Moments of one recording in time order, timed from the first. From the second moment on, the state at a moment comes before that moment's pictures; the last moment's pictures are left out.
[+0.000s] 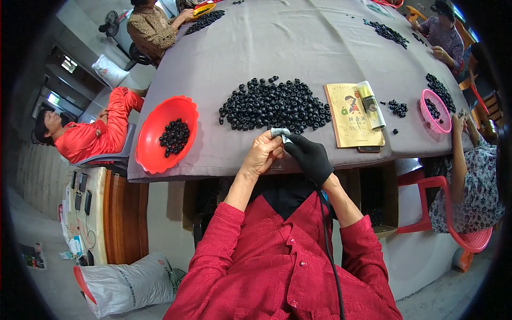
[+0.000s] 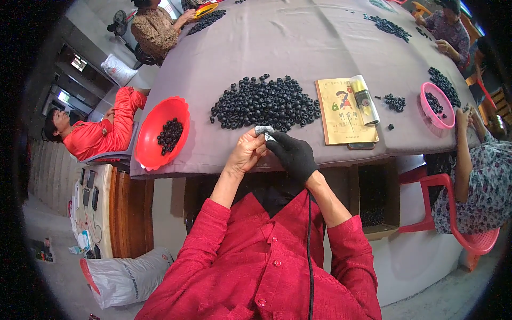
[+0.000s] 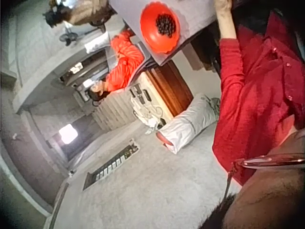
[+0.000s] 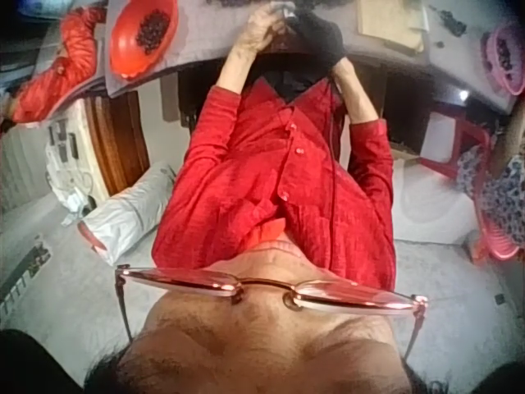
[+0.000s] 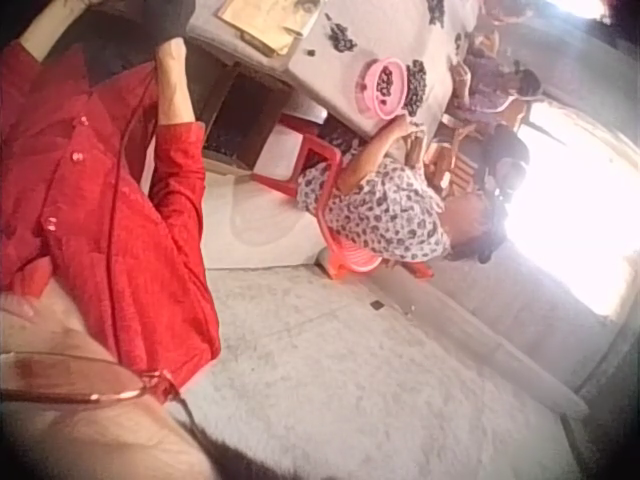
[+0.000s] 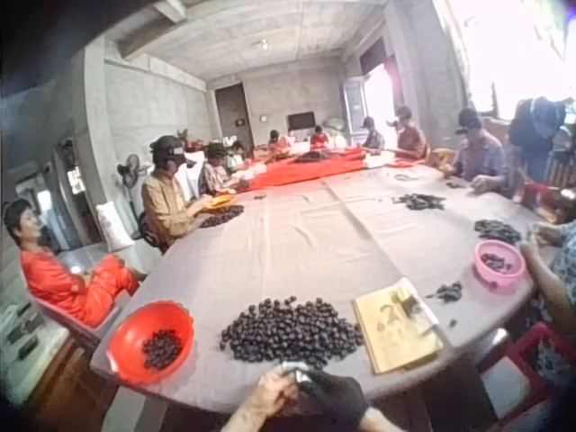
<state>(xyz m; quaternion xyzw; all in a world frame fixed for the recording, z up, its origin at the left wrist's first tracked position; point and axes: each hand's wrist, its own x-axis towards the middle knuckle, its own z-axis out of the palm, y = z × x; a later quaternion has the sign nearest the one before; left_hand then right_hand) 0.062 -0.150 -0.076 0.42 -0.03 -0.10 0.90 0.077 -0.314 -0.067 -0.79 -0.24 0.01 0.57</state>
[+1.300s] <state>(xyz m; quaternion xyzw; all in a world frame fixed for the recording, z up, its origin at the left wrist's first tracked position) 0.060 -0.153 -0.073 0.44 -0.02 -0.11 0.89 0.073 -0.315 -0.062 -0.80 -0.22 0.05 0.56</state>
